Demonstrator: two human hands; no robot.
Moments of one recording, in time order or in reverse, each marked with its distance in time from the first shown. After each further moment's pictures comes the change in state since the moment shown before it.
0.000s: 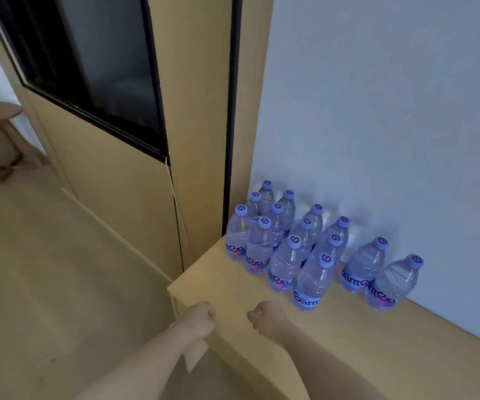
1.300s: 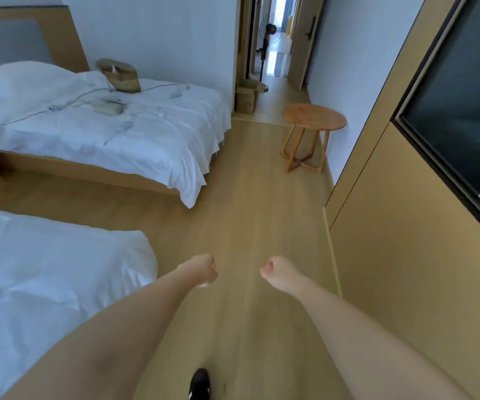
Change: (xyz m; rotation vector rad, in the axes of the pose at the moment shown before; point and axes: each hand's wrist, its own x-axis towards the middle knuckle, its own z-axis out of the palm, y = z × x) left_hand -0.012 -0.569 -0.556 -0.217 0.480 -0.823; right_hand 0.255 -0.784 0.405 -0.694 -0.531 -0.817
